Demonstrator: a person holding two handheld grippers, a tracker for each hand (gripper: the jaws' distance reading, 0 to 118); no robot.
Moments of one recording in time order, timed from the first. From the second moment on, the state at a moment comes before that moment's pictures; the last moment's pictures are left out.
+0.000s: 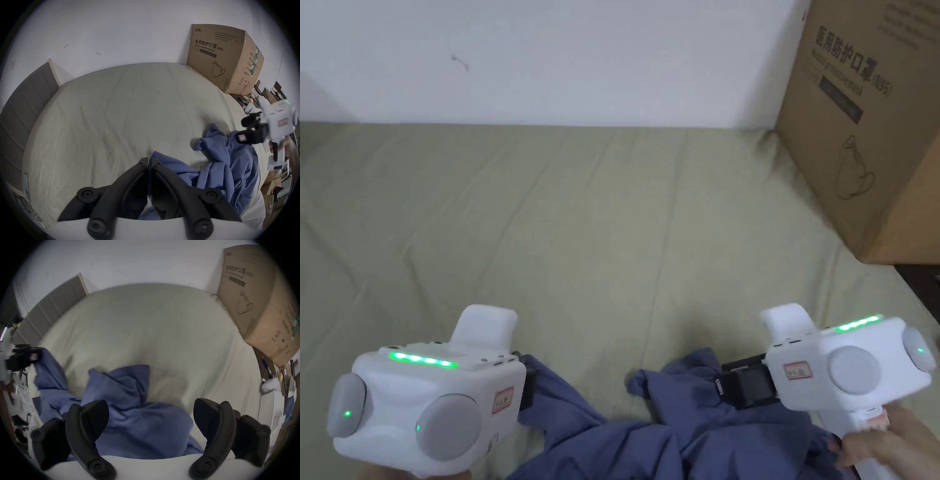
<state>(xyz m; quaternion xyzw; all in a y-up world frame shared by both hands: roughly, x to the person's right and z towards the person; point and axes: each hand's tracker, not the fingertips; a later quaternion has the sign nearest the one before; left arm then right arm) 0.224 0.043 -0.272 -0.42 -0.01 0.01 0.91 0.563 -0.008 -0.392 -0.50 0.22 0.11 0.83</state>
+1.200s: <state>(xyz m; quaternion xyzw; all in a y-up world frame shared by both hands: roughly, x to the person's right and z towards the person) 0.144 0.215 -0.212 -0.27 0.14 0.03 0.95 0.628 0.252 -0.346 -0.31 0.17 0.01 0.94</state>
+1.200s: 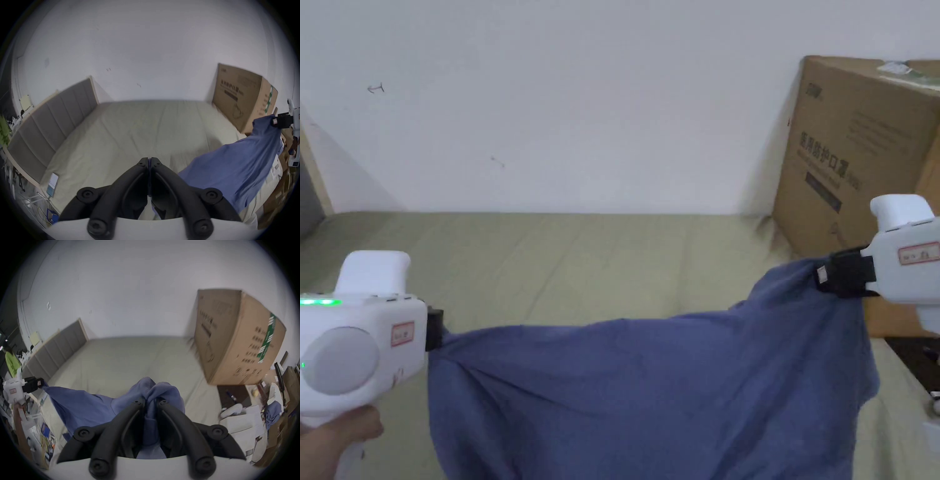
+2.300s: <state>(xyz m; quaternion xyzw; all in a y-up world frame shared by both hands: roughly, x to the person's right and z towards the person) 0.086 0.550 -0.331 -0.06 0.20 -0.01 0.98 0.622 0.565 -0.430 -0.10 0.13 -0.08 0.98</state>
